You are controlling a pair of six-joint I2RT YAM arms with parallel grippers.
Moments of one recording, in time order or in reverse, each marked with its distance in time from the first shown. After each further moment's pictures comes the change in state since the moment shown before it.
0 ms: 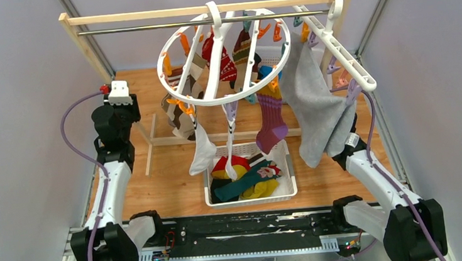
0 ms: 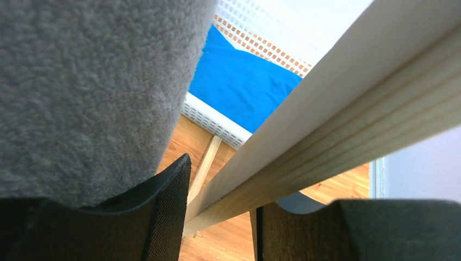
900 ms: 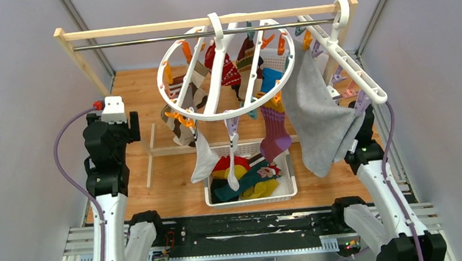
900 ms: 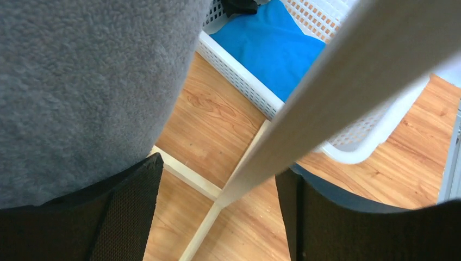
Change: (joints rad) left arm -0.023 -0.322 0.087 -0.544 -0.172 0.050; right arm -0.173 -0.174 0.062 -0.380 -0.394 0.032
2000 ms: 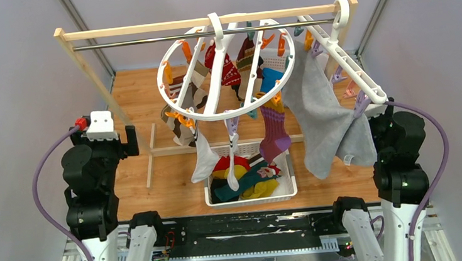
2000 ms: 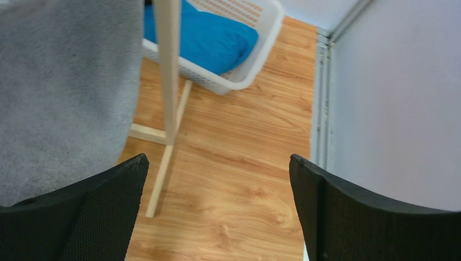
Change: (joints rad) left arm -0.045 -0.172 0.244 -0.296 0.068 -0.035; right arm -0.172 -0.248 0.423 -0.653 0.261 -0.009
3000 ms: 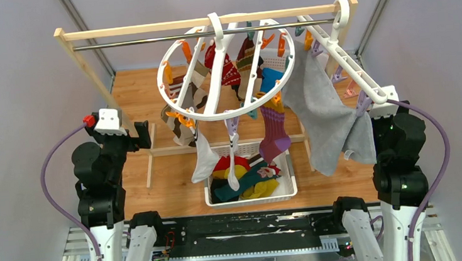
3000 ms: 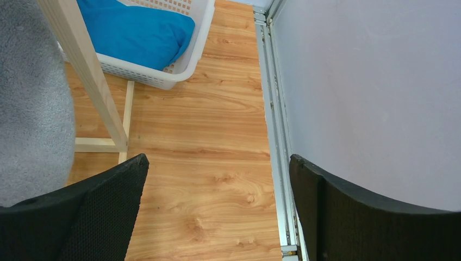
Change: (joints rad) left arm -0.015 -0.004 -0.167 0.219 0.164 -0.111; right arm 0.002 -0.018 -0.021 0.033 0.209 0.029
